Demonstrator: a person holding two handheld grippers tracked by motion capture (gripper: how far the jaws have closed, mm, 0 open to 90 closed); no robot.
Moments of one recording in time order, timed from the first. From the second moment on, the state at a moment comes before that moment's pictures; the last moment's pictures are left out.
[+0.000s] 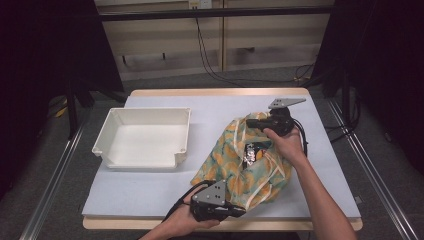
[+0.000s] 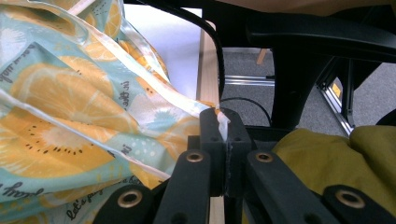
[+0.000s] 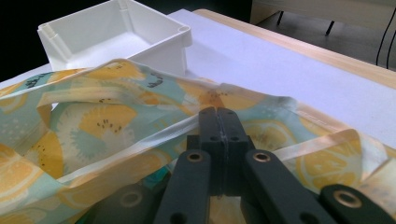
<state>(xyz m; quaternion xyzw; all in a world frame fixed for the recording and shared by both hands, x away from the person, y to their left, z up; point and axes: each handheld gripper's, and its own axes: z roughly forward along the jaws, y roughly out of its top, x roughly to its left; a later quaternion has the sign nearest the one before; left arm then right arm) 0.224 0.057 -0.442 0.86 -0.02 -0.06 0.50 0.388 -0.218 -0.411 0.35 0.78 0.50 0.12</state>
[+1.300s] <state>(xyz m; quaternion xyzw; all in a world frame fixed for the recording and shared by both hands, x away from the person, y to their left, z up) 0.231 0.079 -0.436 0.85 0.04 -0.04 0.53 0.361 -0.239 -0.390 0.36 0.77 0.52 0.14</state>
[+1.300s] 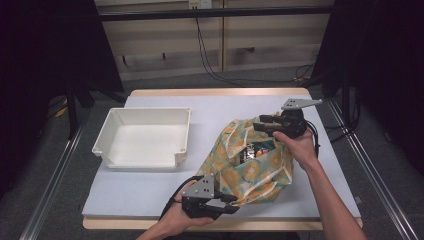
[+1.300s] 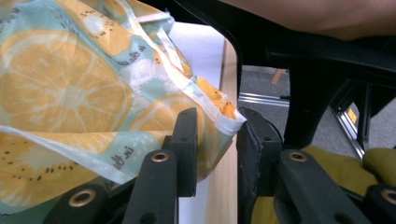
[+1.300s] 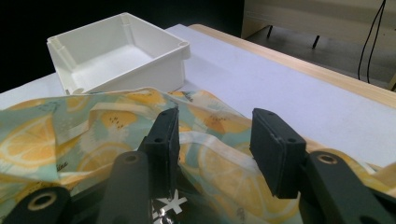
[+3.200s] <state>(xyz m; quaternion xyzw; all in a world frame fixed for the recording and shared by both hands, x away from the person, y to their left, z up) 0.312 0.087 -0.404 0.80 0.15 0.05 0.58 0.278 -0.207 -0.412 0.26 0.82 0.51 0.08</state>
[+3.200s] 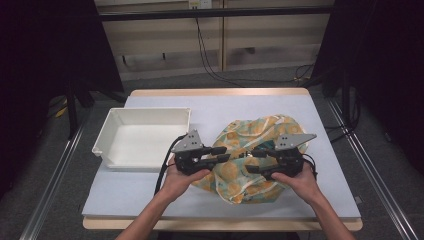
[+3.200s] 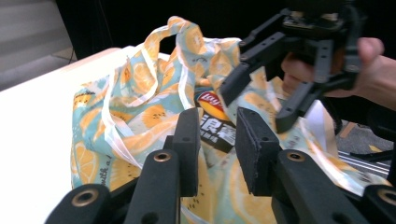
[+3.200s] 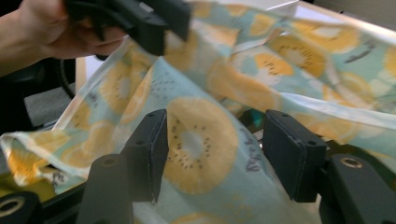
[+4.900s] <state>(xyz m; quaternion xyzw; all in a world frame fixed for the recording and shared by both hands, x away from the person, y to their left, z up) 0.336 0.059 -0.438 0.84 0.17 0.00 0.51 0.234 -0.213 -0.430 0.24 0.83 0.50 0.04</state>
